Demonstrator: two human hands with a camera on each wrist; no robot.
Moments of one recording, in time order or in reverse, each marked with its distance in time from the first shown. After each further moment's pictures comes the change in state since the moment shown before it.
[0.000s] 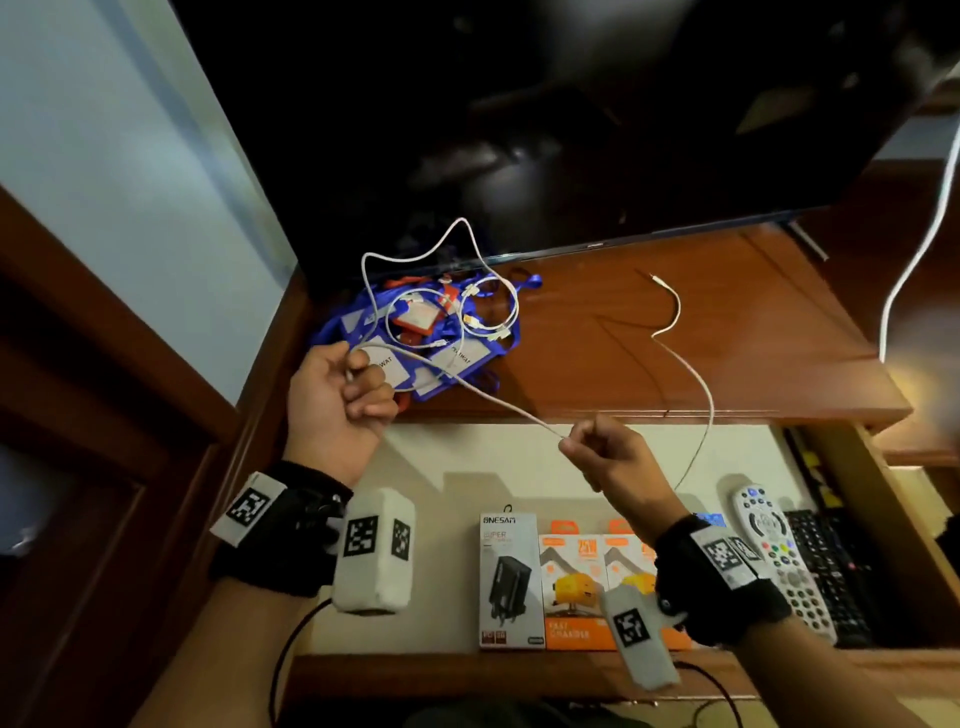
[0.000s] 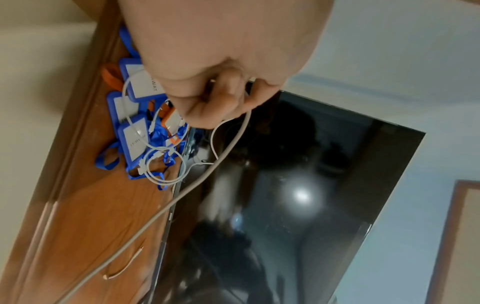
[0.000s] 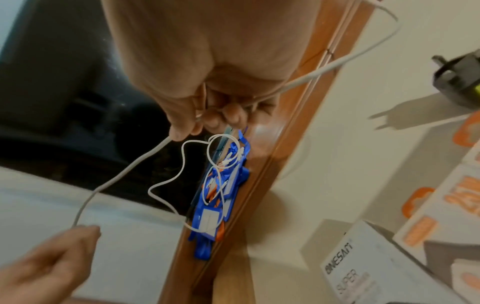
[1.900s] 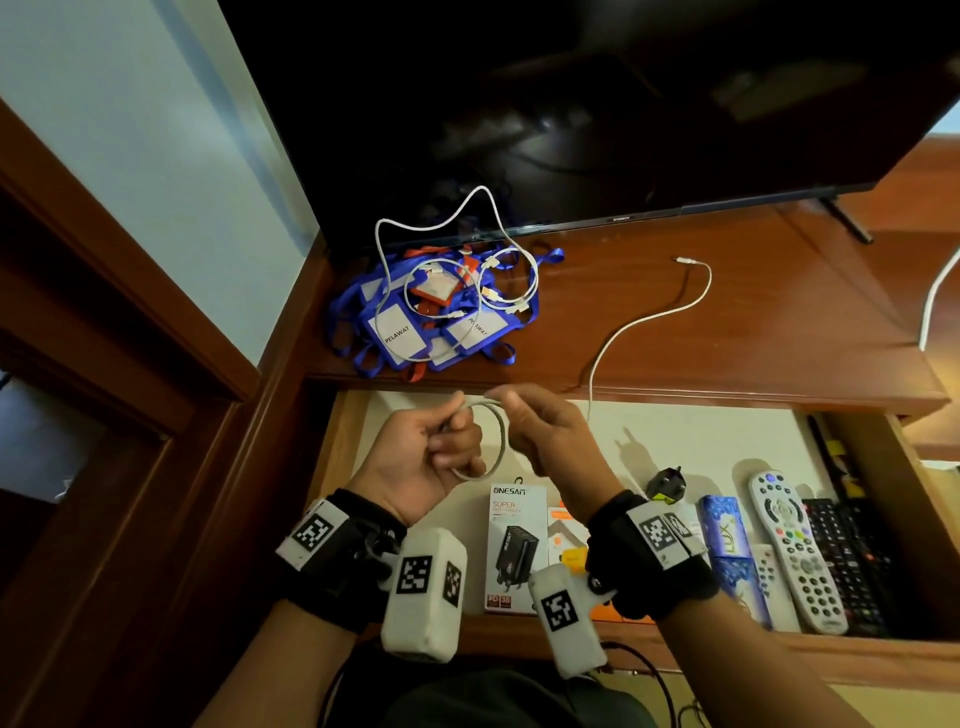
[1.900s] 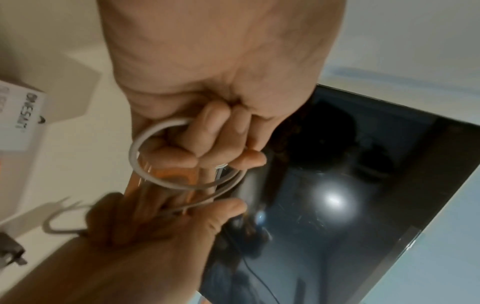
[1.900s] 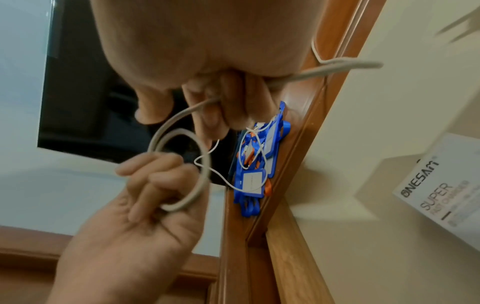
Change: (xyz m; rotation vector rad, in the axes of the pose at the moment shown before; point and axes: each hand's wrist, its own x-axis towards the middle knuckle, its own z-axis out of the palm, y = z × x) left_hand -0.033 -0.068 -0.008 0.160 -0.181 -0.345; right_hand -0.015 -0.037 0.062 0.240 -0.169 -0.033
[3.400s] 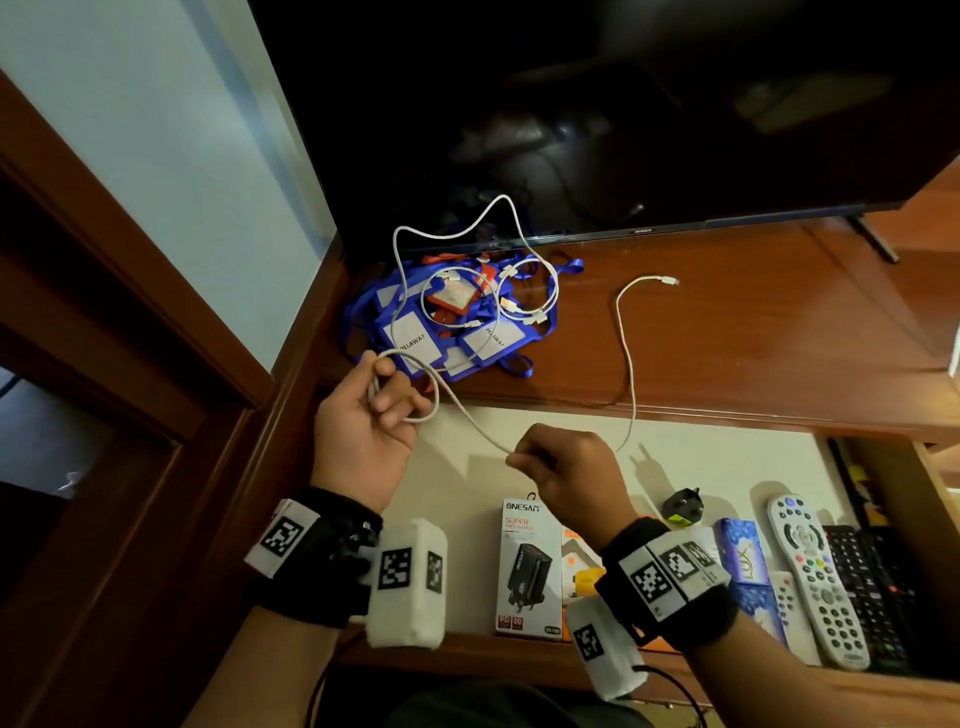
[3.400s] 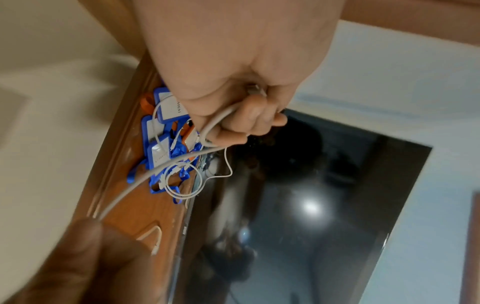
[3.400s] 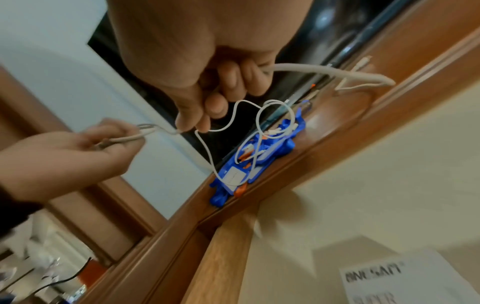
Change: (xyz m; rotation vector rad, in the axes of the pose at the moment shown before) left_hand -0.006 0.043 -0.022 -0.290 0.186 0.475; right_hand 0.014 0.037 -0.010 -0.847 0.014 -0.403
